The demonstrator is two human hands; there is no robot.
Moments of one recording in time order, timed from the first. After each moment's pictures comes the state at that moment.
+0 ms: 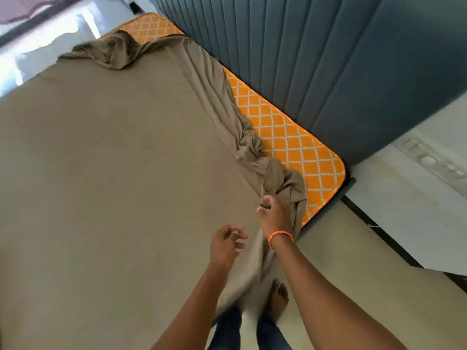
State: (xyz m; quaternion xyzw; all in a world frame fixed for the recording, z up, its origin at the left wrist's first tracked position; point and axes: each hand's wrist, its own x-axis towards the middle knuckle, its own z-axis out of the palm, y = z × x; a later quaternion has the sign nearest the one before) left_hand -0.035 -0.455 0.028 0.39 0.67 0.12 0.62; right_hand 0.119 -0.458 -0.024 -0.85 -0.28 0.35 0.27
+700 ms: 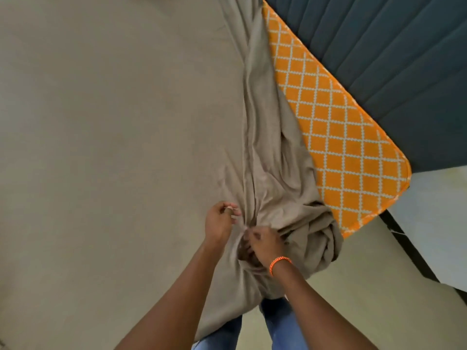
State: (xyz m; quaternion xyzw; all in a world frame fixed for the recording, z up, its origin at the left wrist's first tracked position) left_hand -0.135 -0.352 -0.081 0.32 0.71 0.17 0.61; right_hand -0.018 -0.443 -0.112 -0.78 -0.34 0.51 0.14
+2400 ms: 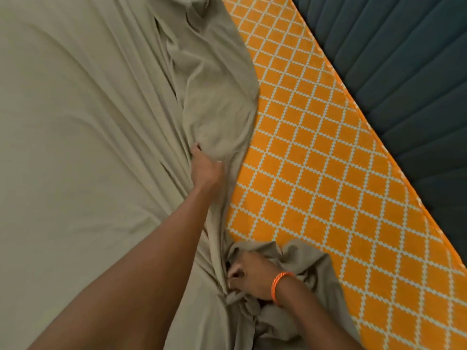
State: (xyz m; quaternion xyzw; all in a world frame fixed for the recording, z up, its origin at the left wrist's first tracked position) left_hand -0.104 -0.025 -0.184 0.42 0.77 0.26 0.39; right_hand 0.036 -0.212 -0.152 -0.49 -0.63 0.59 -0.08
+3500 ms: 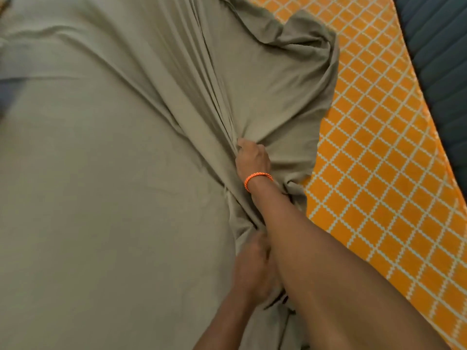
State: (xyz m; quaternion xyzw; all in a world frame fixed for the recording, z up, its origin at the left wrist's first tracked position) left_hand -0.176 -0.230 -0.122 0.40 0.72 0.25 0.52; right_hand -0.191 -0.021 -0.151 -0.65 -0.70 0.29 0.08
